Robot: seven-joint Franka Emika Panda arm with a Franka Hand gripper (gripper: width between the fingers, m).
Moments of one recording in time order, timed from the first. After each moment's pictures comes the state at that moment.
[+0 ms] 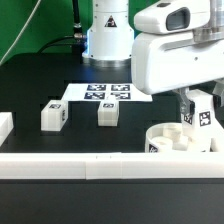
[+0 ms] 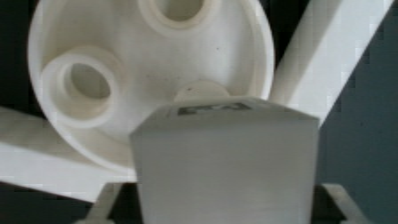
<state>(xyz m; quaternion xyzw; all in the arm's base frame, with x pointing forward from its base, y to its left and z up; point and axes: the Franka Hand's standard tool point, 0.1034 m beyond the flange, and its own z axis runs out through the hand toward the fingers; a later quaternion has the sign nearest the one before) 0.631 0.107 0.079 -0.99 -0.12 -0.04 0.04</state>
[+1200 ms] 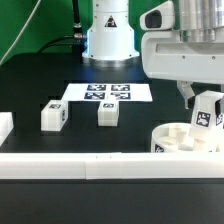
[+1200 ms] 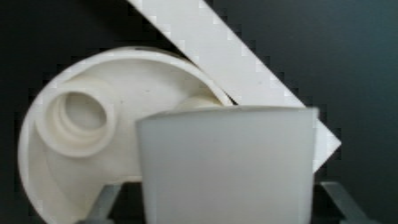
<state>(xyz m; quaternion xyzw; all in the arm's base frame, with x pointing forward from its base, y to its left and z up) 0.628 0.113 0.078 -0.90 0.43 -0.01 0.08</state>
